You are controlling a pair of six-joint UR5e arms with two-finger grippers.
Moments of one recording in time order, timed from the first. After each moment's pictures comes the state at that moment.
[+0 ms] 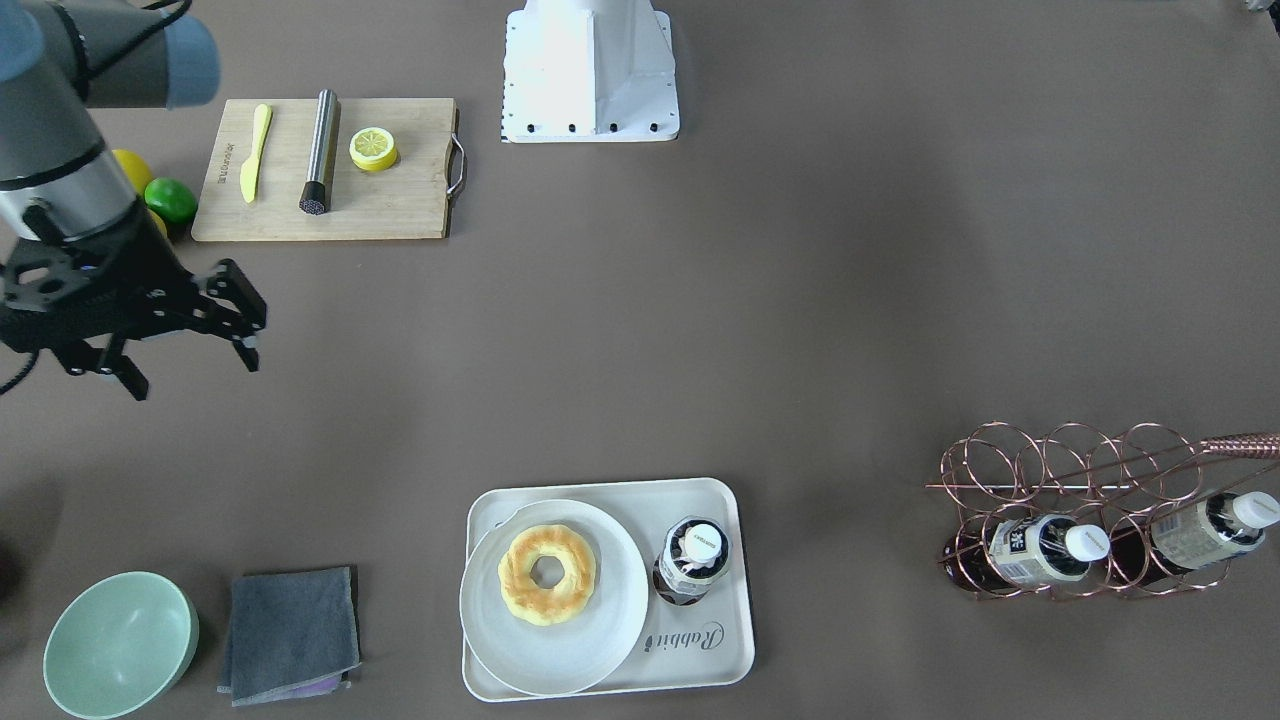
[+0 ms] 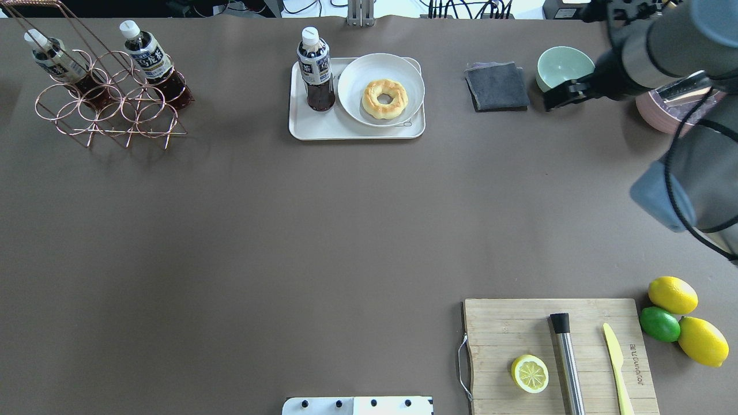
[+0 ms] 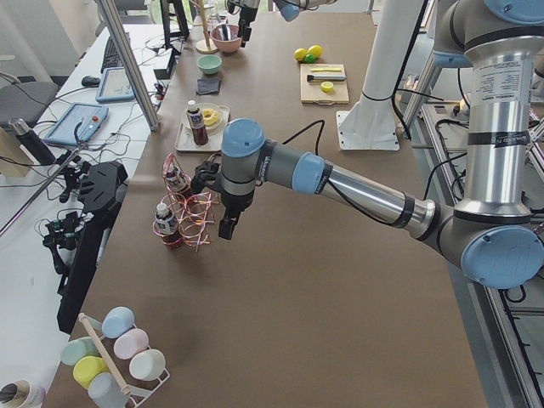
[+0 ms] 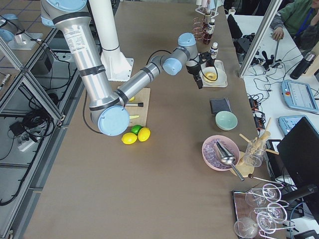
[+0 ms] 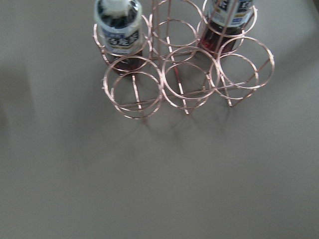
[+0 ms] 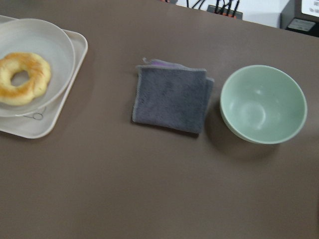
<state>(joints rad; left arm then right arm) -1.53 -1.54 -1.97 -1.50 -2.34 0.03 0.98 -1.23 1.89 -1.41 1.98 0.64</state>
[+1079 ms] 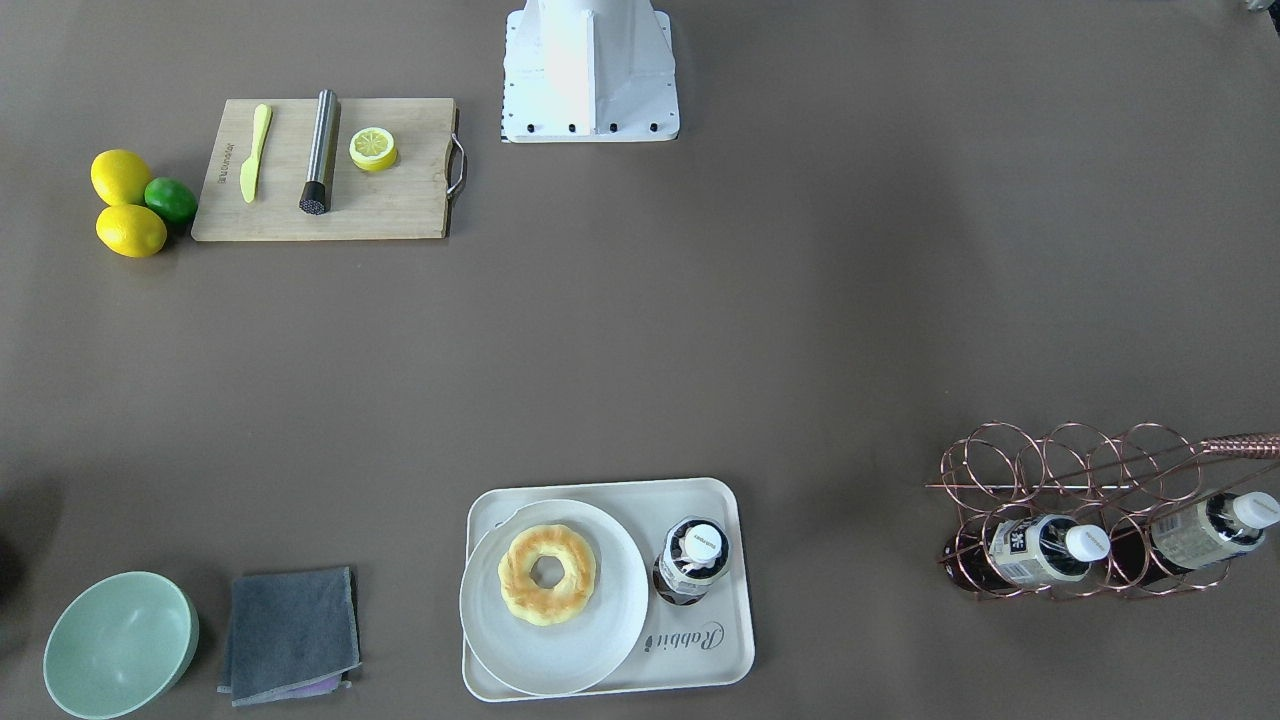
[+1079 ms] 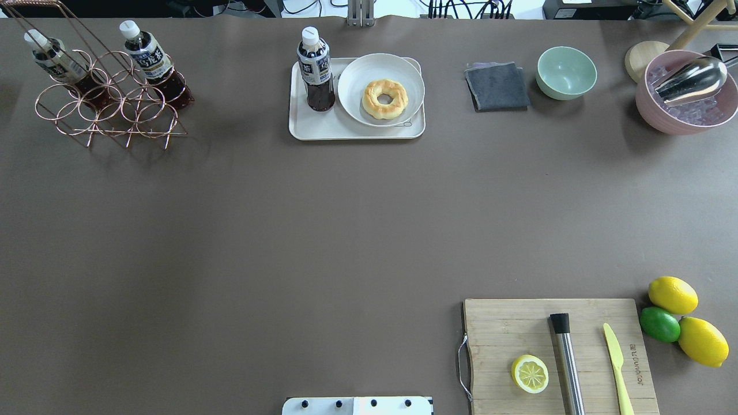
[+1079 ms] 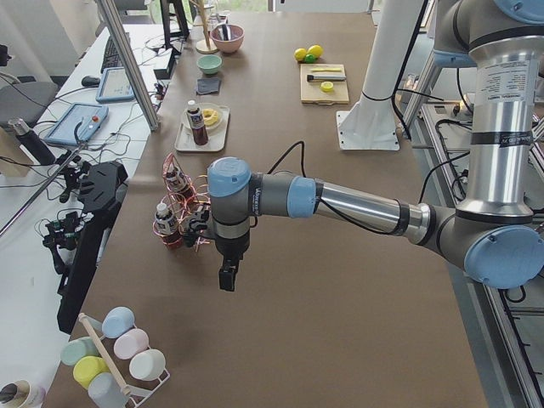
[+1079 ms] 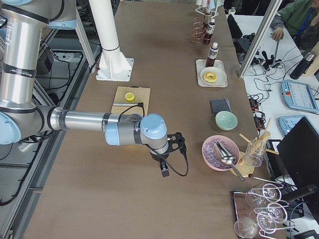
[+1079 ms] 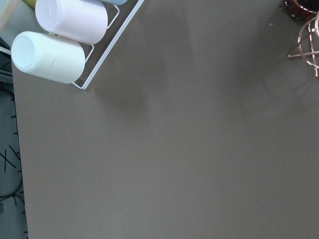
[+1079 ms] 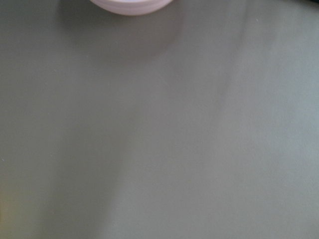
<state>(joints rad) -1.59 -1.55 -1.82 -1.40 -2.17 0.08 1.64 -1.82 1.79 -1.44 2.32 -0.26</state>
